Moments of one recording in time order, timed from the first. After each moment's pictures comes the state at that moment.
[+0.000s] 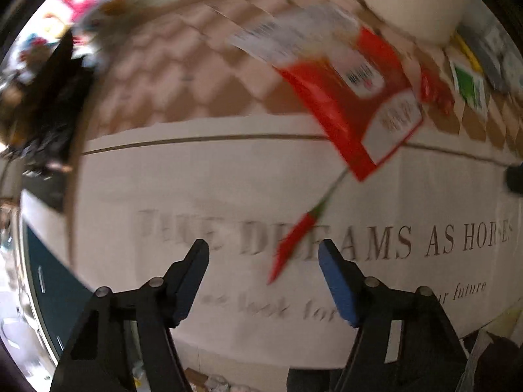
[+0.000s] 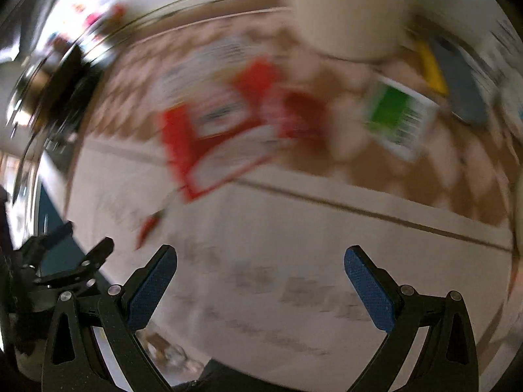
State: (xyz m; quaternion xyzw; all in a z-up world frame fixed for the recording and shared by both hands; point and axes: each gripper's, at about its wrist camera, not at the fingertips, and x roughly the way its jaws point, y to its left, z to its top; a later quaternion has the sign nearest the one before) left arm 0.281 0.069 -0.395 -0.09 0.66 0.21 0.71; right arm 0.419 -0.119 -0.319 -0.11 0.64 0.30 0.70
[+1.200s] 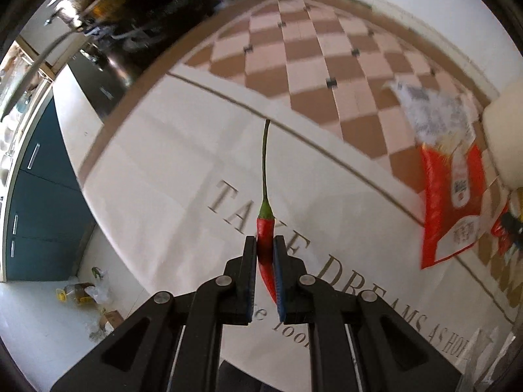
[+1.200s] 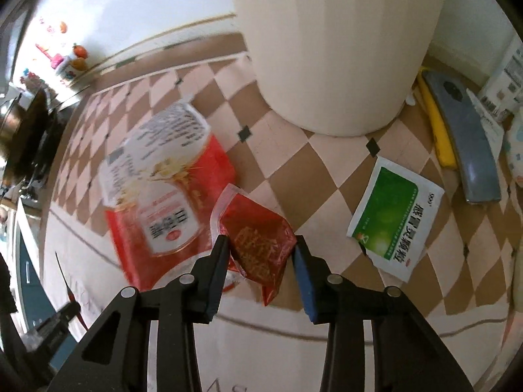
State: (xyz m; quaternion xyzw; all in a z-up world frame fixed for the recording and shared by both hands) left arm 0.233 0.131 -0.357 -0.28 0.56 0.40 0.67; right arm 0.483 -0.052 -0.344 -0.11 0.58 0.28 0.76
